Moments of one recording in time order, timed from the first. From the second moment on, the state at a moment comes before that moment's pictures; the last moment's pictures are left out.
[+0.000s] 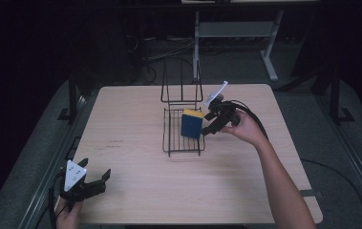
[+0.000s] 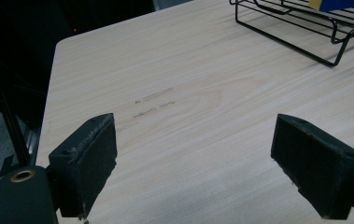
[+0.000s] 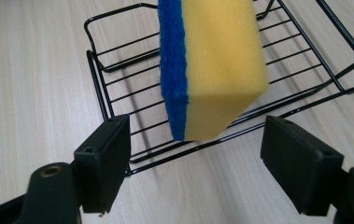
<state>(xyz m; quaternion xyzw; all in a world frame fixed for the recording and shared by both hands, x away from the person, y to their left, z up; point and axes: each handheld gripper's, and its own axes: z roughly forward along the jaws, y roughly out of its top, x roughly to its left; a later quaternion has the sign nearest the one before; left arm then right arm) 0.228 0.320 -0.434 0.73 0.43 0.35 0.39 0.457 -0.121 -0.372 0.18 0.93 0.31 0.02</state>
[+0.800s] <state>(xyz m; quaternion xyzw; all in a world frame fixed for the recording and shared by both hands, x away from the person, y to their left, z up) 0.228 0.319 -0.434 0.73 0.43 0.35 0.39 0.447 -0.140 -0.374 0.19 0.93 0.31 0.02</state>
